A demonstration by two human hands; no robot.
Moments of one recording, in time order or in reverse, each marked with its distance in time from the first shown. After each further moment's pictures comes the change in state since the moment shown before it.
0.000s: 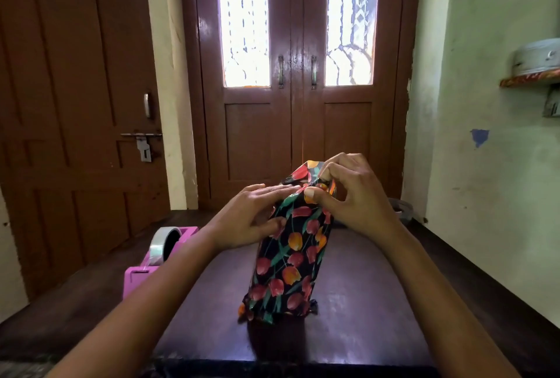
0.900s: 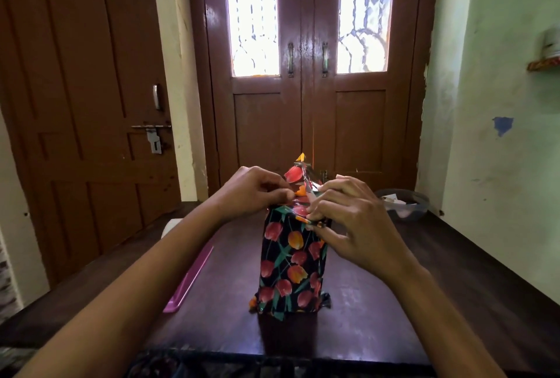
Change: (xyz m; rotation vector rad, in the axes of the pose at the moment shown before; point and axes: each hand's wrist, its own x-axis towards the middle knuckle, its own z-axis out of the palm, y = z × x) left_hand 0.011 0.009 -0.029 -0.143 -0.116 -0.381; right_hand -0.036 -0.016 0.020 -0.073 -0.045 -0.279
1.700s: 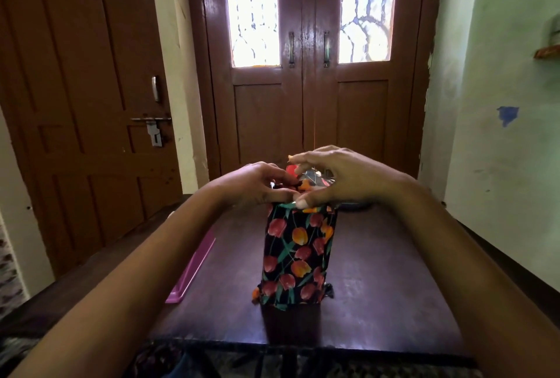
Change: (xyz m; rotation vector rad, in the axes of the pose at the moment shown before) left_hand 0.002 0.010 -0.009 -0.021 -0.233 -0.118; right_hand 0.066 0.017 -0.022 0.220 -0.650 0.276
